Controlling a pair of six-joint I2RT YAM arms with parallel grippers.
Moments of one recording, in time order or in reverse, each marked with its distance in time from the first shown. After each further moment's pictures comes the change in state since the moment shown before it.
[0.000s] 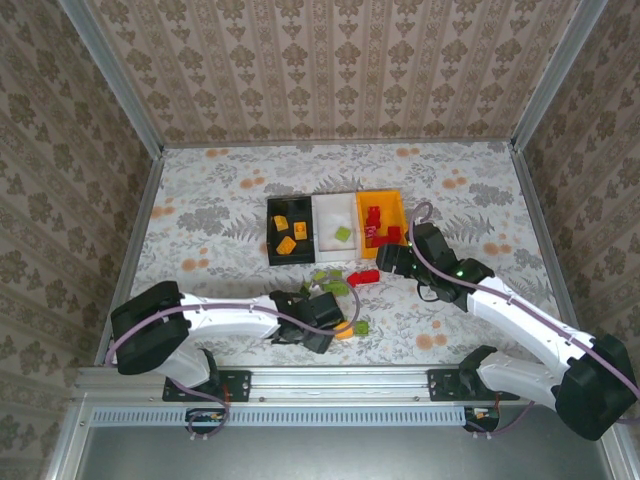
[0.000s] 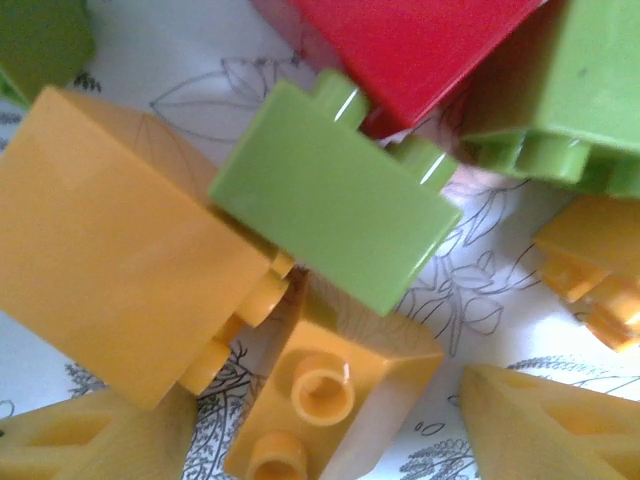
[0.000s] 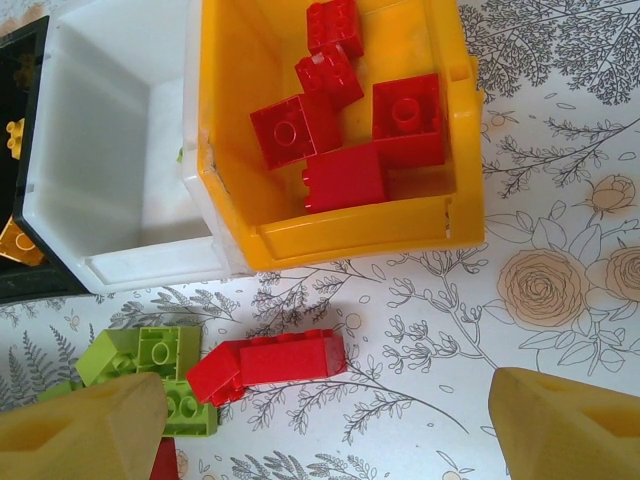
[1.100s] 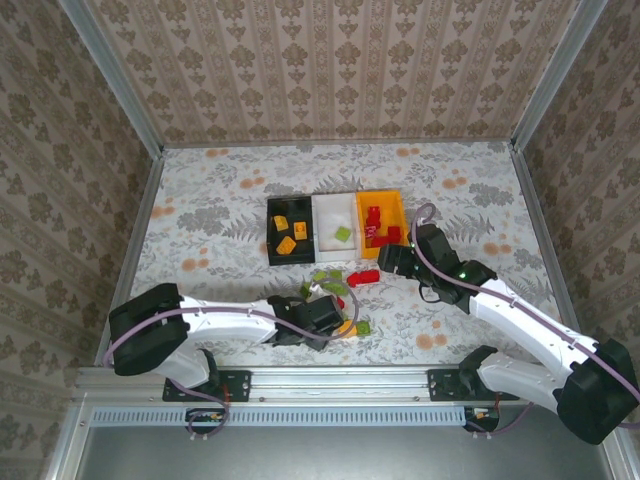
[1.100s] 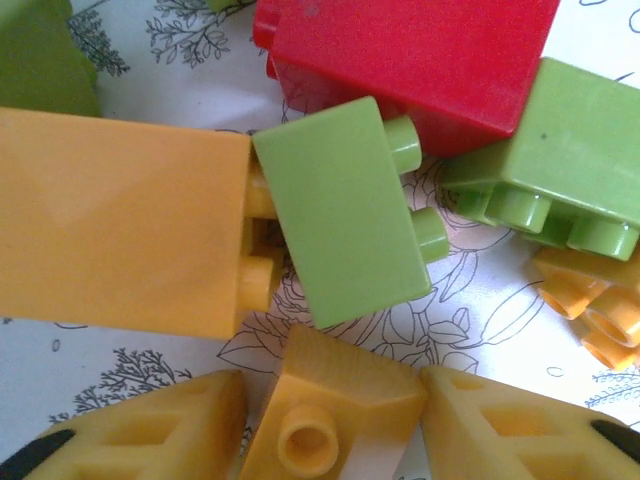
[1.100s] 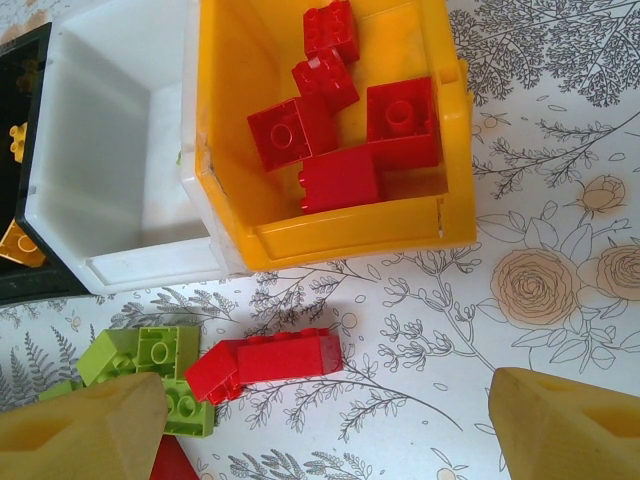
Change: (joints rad) left arm -0.016 -0.009 -0.046 0.102 -0.051 -0.024; right arm -0.006 -0.023 -0.011 -0.003 0.000 -0.001
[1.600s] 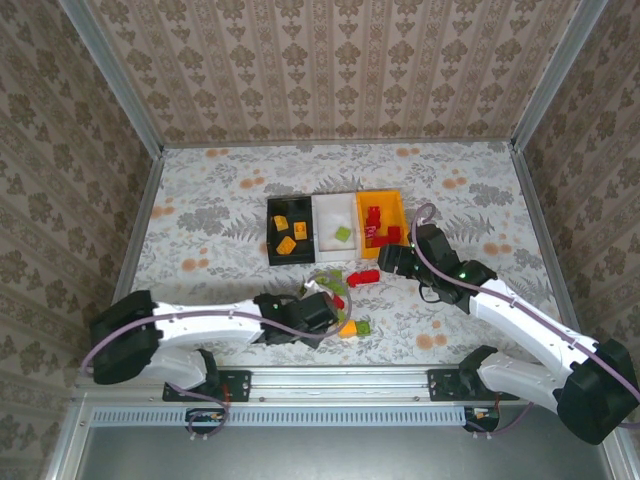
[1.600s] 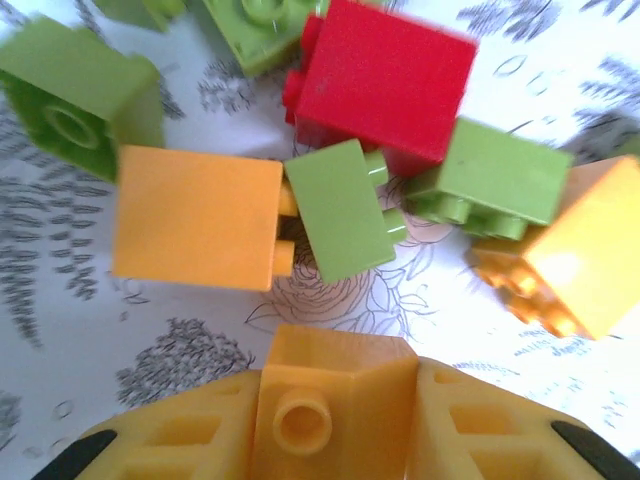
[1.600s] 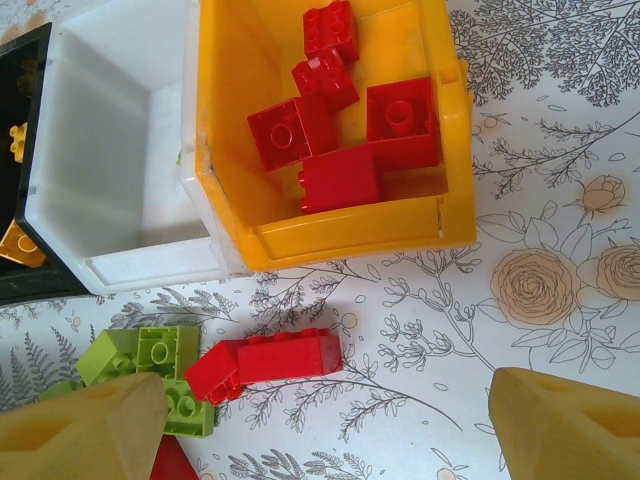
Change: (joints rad) left arm 0.008 -0.205 0.026 -0.114 -0.020 0.008; right arm 0.000 0.000 0.000 0.000 0.000 0.000
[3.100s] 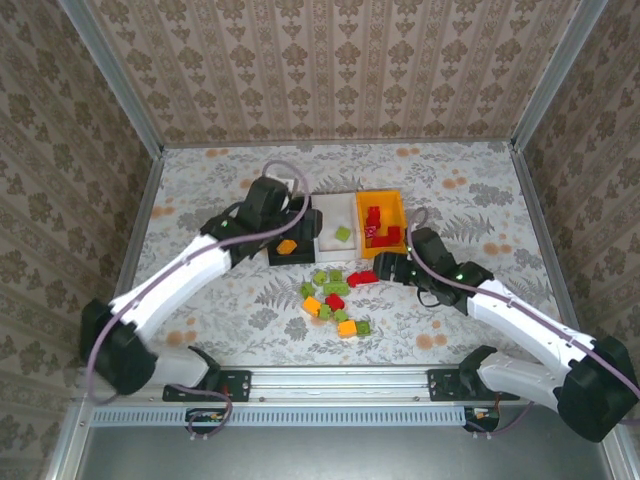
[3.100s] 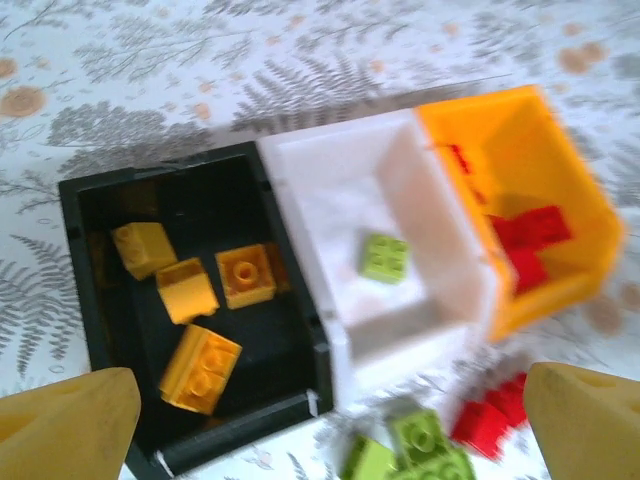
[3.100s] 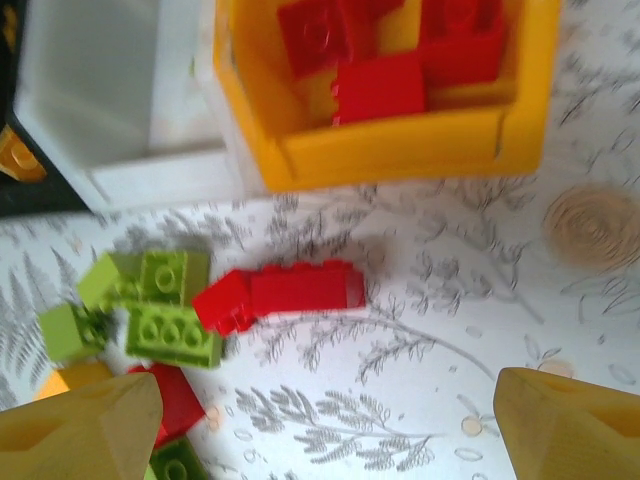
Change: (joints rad) left arm 0.536 -0.064 0.339 0.058 0.137 0.269; right arm 0.074 0.048 -0.027 -0.022 -0.076 -0.012
